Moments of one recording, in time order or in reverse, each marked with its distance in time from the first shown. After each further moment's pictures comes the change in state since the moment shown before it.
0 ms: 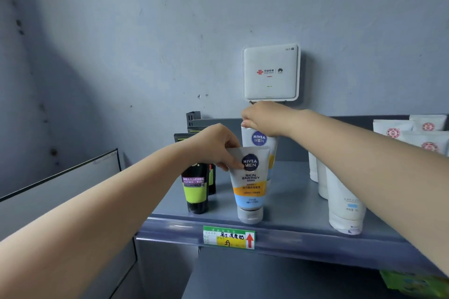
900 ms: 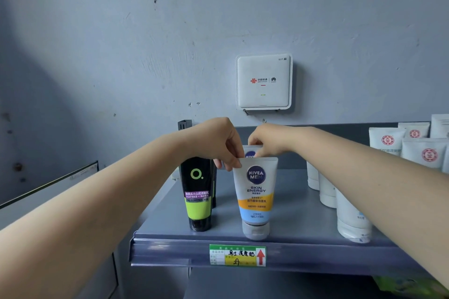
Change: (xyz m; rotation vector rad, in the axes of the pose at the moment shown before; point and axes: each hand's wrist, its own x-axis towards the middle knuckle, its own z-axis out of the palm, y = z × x) left_hand 0.000 0.001 -0.036 0.122 -0.105 0.177; right_hand 0.005 0.000 0.024 0.173 -0.217 0.126
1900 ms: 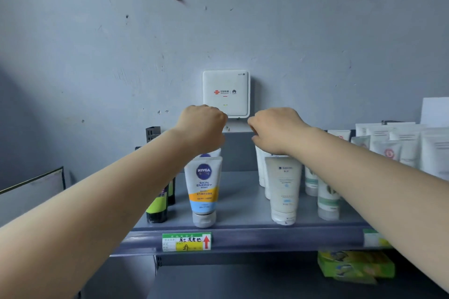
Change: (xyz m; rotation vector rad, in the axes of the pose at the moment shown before) left_hand 0.016 0.081 0.023 0.817 0.533 0.027; right_hand -0.127 0.021 -0.044 -0.462 0.410 0.160
